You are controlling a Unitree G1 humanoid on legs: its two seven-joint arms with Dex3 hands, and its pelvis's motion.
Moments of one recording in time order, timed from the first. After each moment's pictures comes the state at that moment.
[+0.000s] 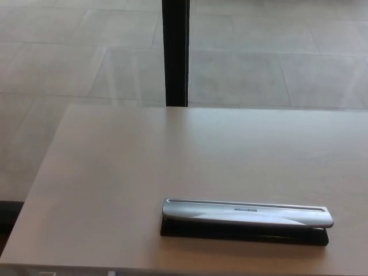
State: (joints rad) left_arm 0.43 0.45 0.50 0.94 -0.11 -0.09 -0.02; right_arm 0.14 -0.39 -0.62 1.01 0.14 -0.19 -0.03
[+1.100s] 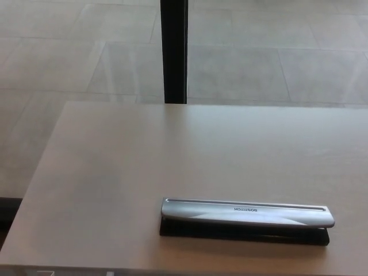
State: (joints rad) left_arm -0.20 0.48 0.64 0.14 -0.30 0.02 0.15; right_arm -0.36 -0.53 -0.76 0.51 0.35 -0.17 -0.08
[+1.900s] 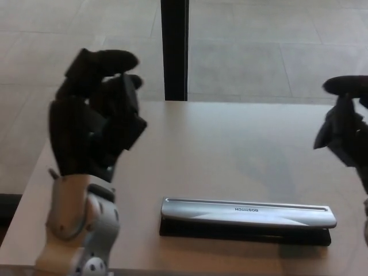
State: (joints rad) left_arm -0.29 -0.06 -0.03 -0.39 -0.36 0.25 0.21; right_arm -0.25 -0.18 -0.06 -0.20 0.35 0.00 -0.04
